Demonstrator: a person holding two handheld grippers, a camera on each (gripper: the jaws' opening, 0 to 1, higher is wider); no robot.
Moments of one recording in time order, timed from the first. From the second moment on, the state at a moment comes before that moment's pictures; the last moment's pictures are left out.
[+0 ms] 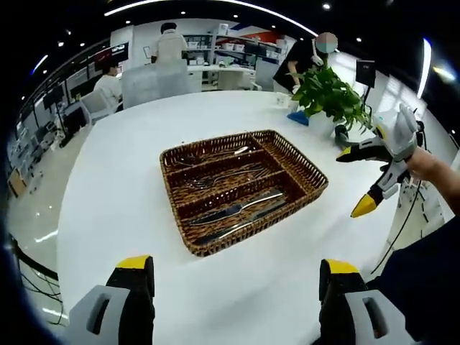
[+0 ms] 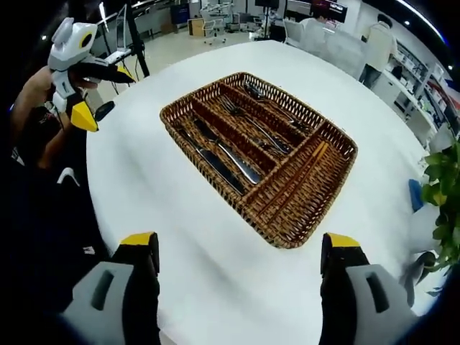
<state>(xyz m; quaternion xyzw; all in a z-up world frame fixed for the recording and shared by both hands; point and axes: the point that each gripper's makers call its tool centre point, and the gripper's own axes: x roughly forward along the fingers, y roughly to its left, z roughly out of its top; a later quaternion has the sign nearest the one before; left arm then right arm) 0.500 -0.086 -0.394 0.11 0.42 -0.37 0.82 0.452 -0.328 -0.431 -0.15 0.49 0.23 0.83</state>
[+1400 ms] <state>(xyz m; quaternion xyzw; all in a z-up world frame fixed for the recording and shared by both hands) 0.493 -0.099 -0.389 0.11 0.39 -0.39 0.83 0.446 -0.321 -0.426 -0.12 0.46 0.22 0.85</state>
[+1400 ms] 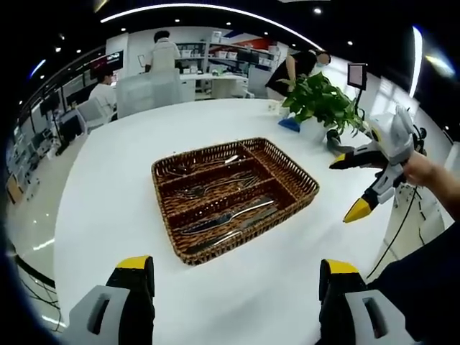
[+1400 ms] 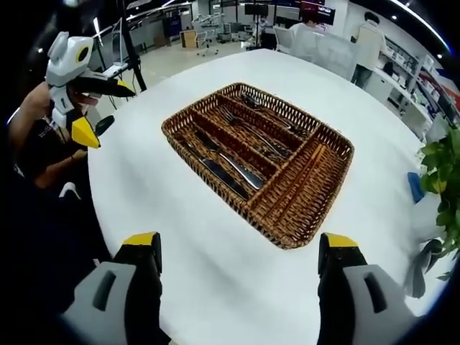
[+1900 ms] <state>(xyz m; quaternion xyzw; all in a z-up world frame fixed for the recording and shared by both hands) 0.498 -0.100 -0.395 0.09 0.39 -0.38 0.83 0.460 -0.317 -0.428 -0.12 0.46 0.23 0.85</state>
